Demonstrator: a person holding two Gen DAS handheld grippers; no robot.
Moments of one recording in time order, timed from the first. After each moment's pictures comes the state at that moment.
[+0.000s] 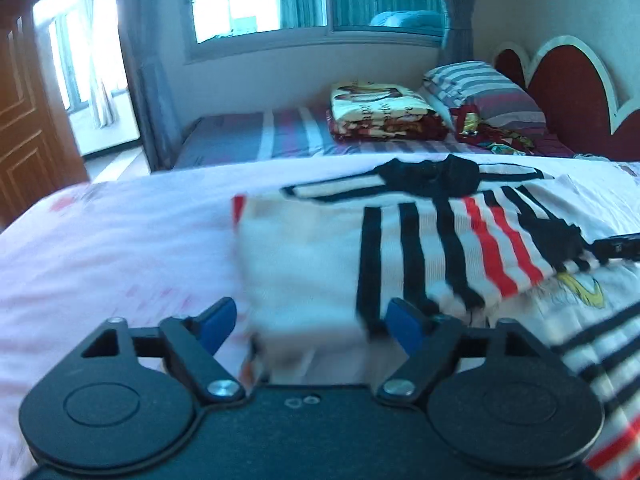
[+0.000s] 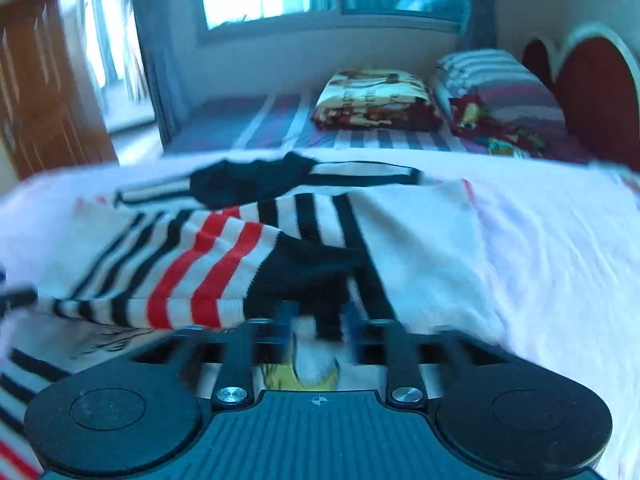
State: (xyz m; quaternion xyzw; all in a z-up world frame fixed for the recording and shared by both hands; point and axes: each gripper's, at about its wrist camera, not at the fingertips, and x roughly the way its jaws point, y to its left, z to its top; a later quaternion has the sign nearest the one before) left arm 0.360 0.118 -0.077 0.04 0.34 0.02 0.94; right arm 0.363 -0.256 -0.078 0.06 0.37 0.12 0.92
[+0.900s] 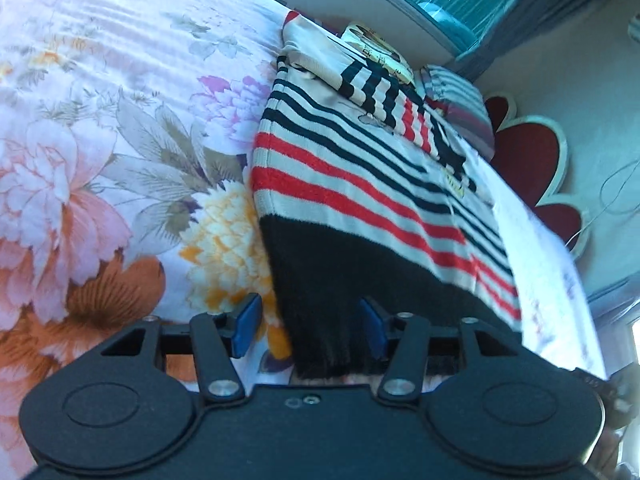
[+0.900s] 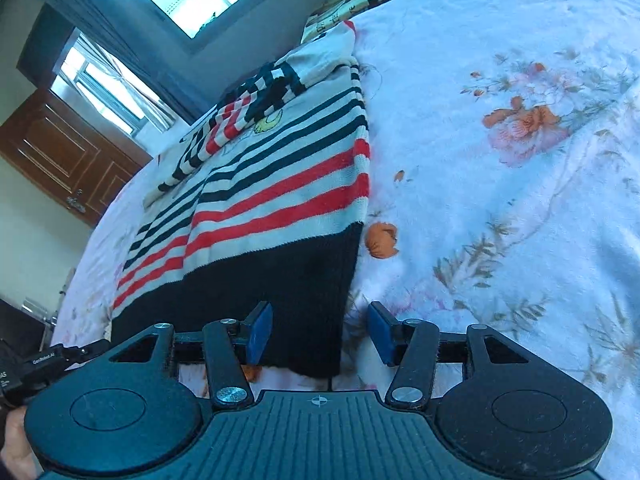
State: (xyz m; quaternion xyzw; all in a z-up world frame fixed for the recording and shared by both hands) left arm 0.133 0.154 -0.120 -0.28 0.43 -0.05 0.86; right arm 0.126 -0.399 -0.101 0.26 0.46 0.18 0.83
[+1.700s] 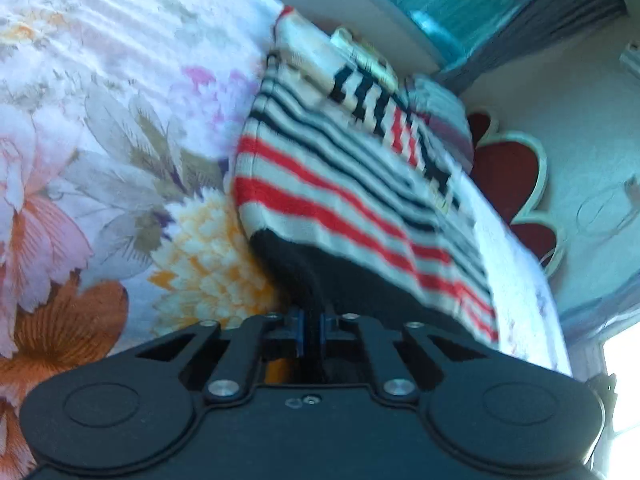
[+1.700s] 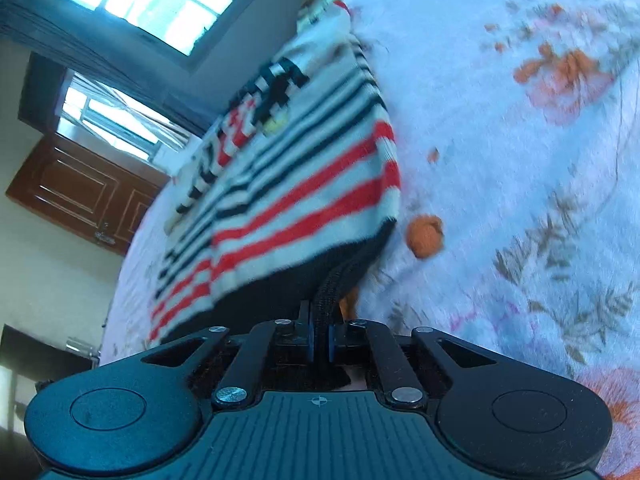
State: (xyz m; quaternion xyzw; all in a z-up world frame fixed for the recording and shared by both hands) left arm 0.149 0.155 -0.129 -0.32 0.40 -0.08 0.85; right arm 0.145 -0.397 -0.102 0.35 0.44 0.20 0.80
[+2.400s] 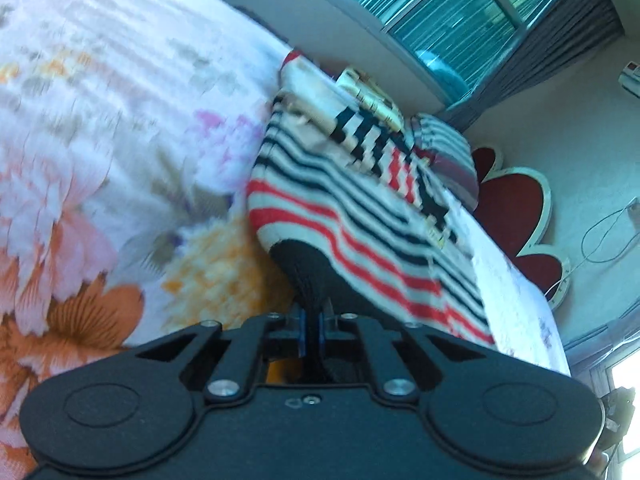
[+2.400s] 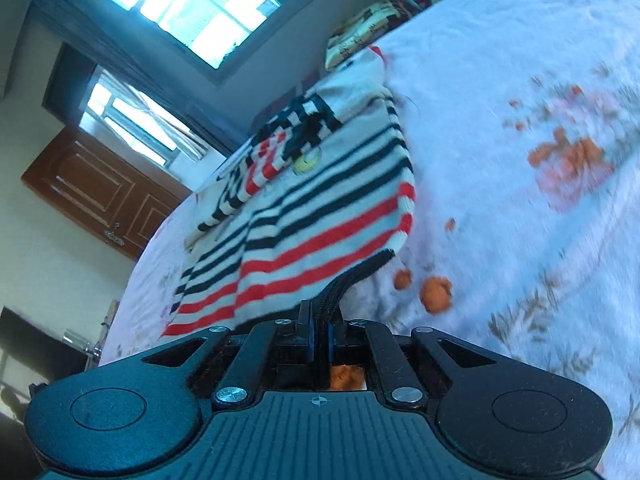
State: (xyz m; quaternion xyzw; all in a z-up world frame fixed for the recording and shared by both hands) left arm 0.131 0.150 -0.110 -0.32 0.36 -0.04 0.88; right arm 0.146 -0.402 -0.073 0.31 0.41 0.22 0.83
